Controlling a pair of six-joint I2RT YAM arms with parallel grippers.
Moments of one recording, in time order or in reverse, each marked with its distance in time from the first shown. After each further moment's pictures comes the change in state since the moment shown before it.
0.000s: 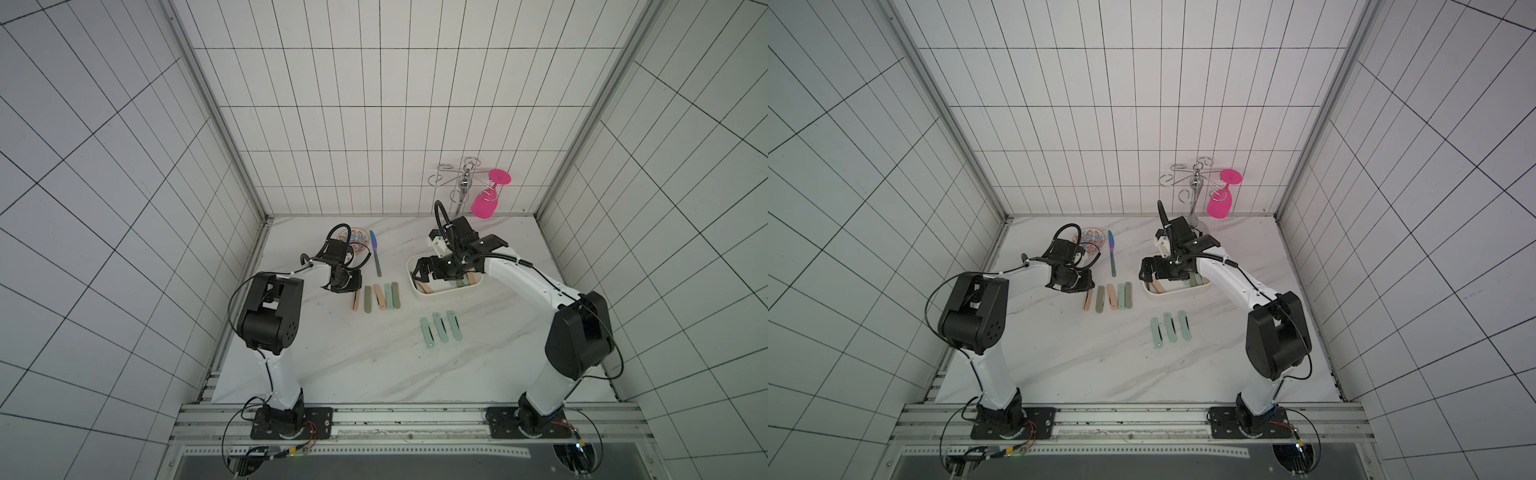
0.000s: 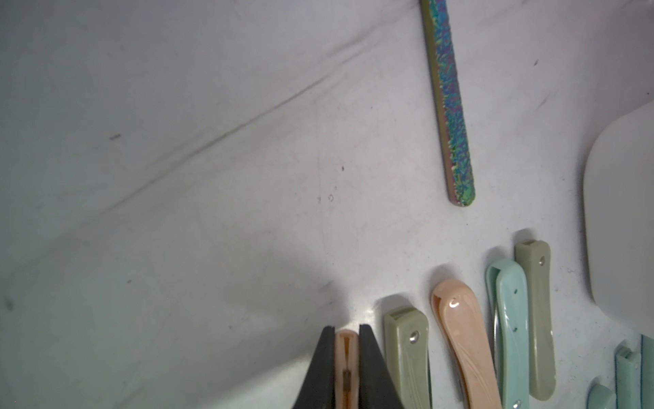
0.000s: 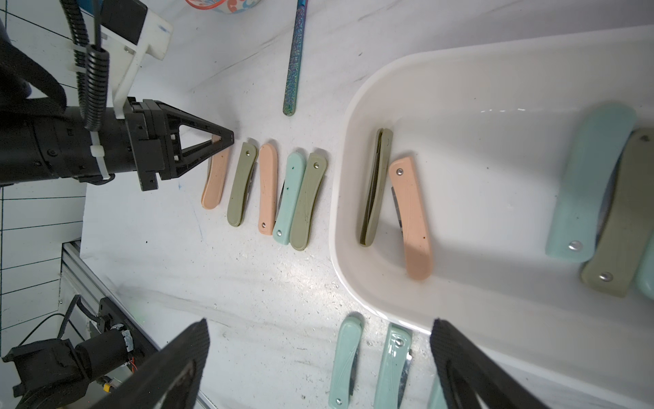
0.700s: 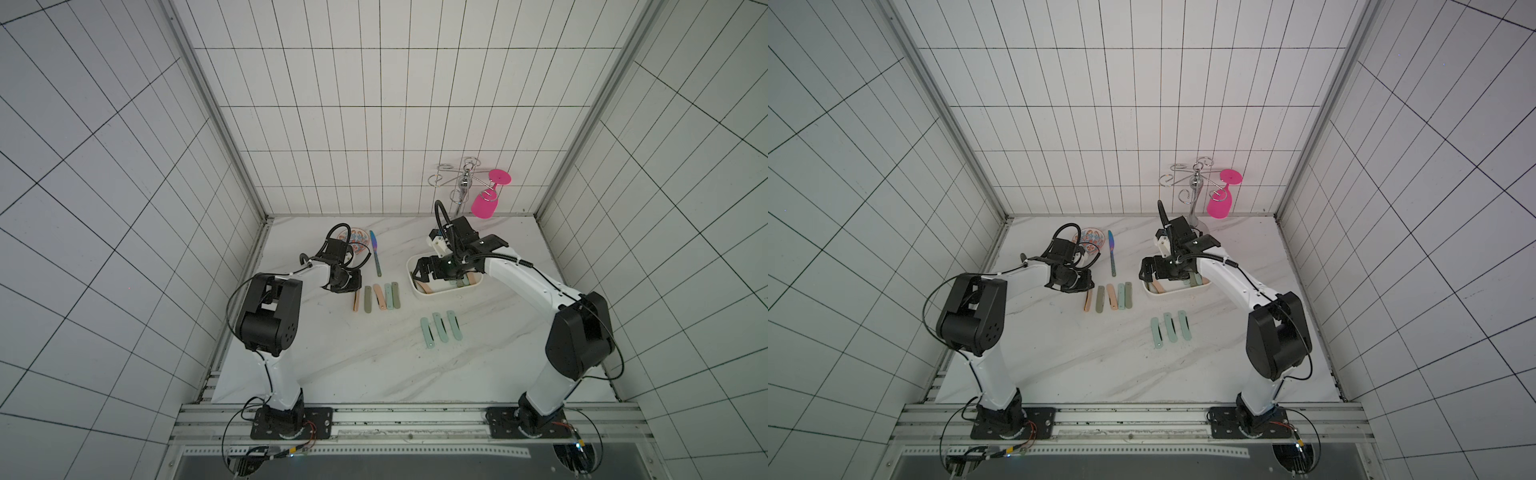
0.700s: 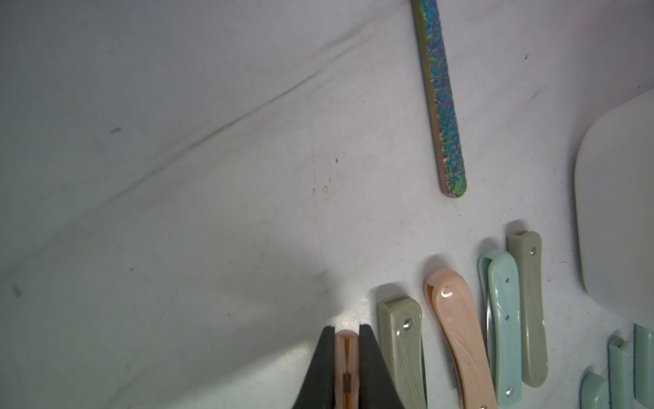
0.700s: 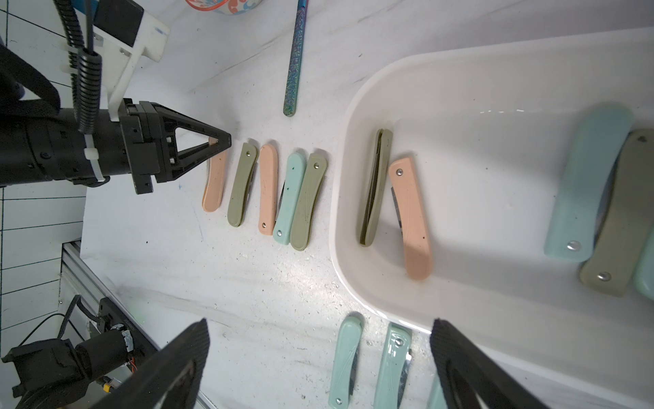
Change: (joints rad) left arm 0.000 -0.015 0.000 -0.019 0.008 0.010; right arm 0.000 -0.002 0.000 0.000 0.001 0.000
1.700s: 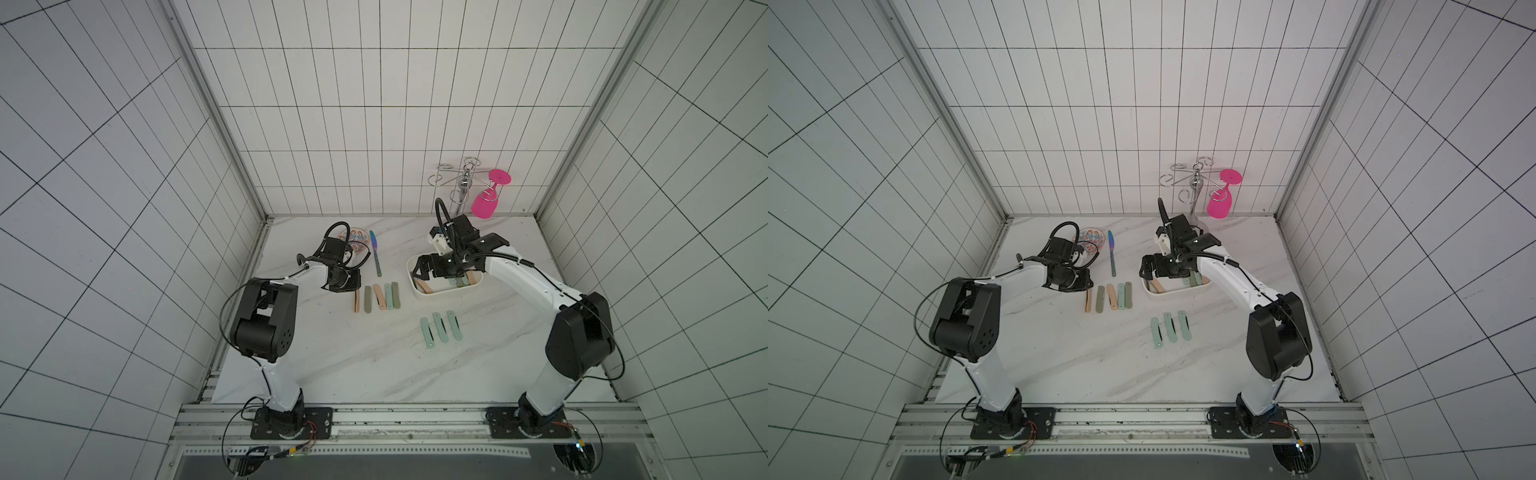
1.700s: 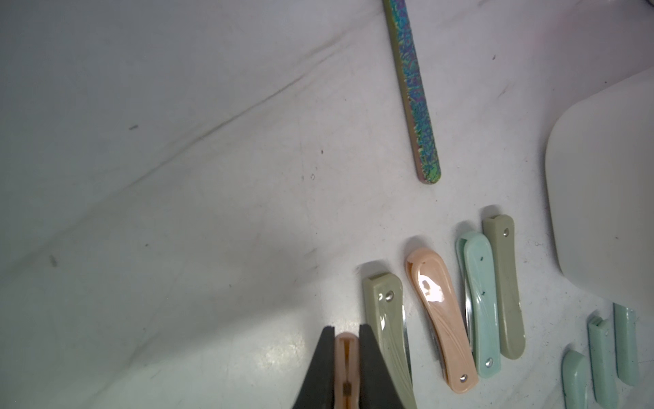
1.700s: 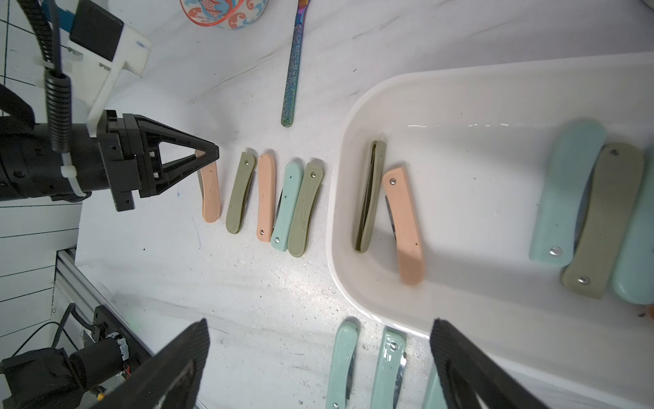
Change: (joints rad) left arm 0.000 -0.050 -0.013 -0.026 0.007 0.016; right arm 0.000 -0.001 0.018 -0.002 0.021 0.000
